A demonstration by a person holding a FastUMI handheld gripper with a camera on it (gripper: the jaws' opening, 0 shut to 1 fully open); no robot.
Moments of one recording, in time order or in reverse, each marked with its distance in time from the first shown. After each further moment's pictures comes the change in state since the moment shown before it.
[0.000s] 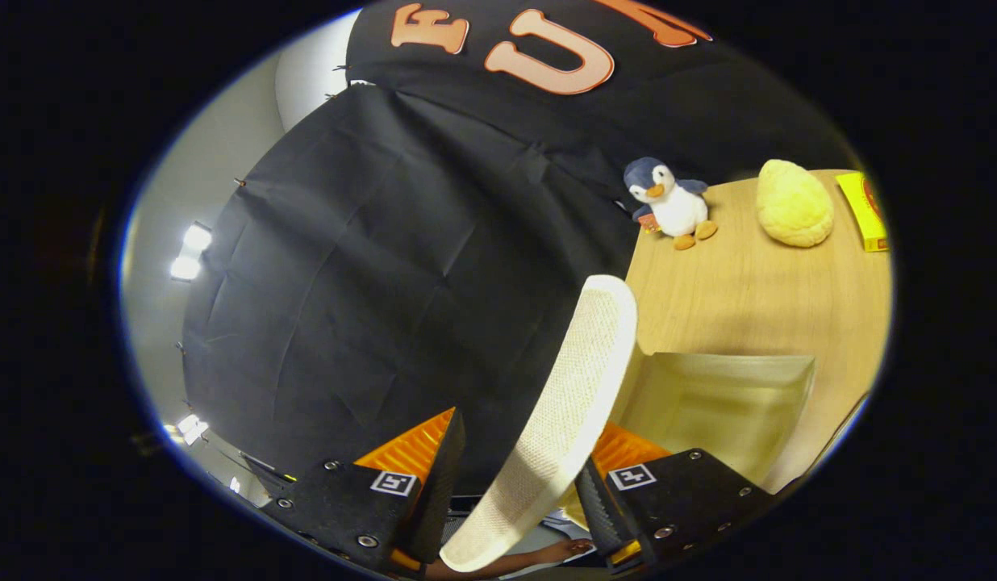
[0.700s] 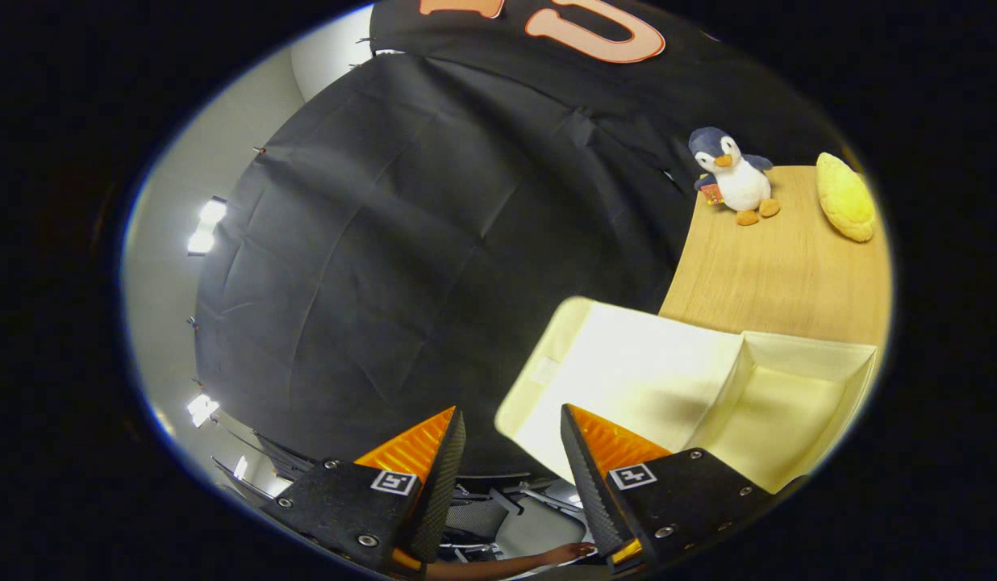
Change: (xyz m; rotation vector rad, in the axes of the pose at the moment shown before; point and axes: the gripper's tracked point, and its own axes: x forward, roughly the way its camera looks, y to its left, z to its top) arm 0.028 0.043 -0.024 -0.059 0.079 0.059
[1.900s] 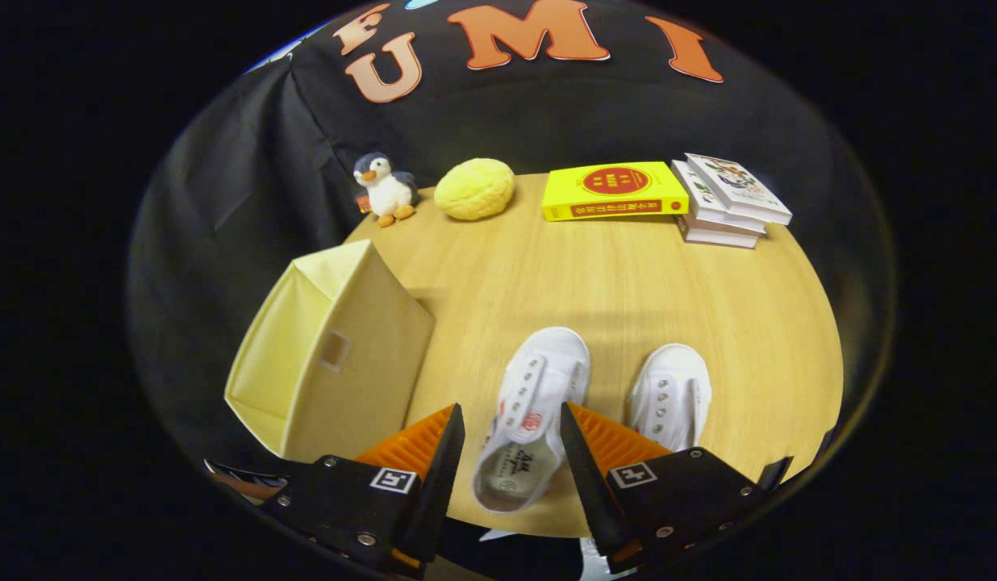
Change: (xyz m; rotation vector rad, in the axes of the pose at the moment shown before) arm -0.288 -0.341 -0.153 -0.050 -0.152 -0.984
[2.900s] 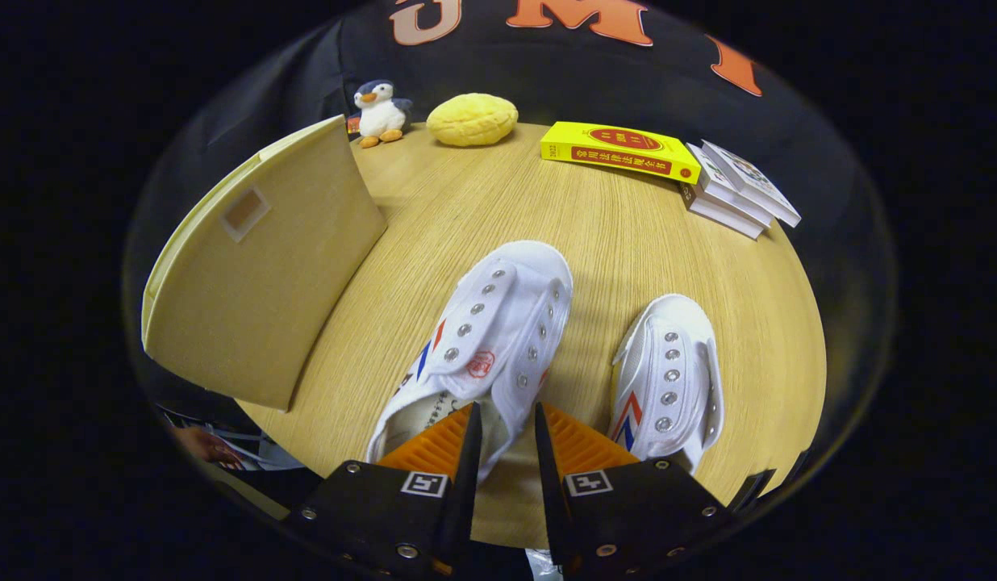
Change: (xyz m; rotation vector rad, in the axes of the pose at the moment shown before) arm 0.061 -0.026 -0.055 -0.182 0.065 -0.114
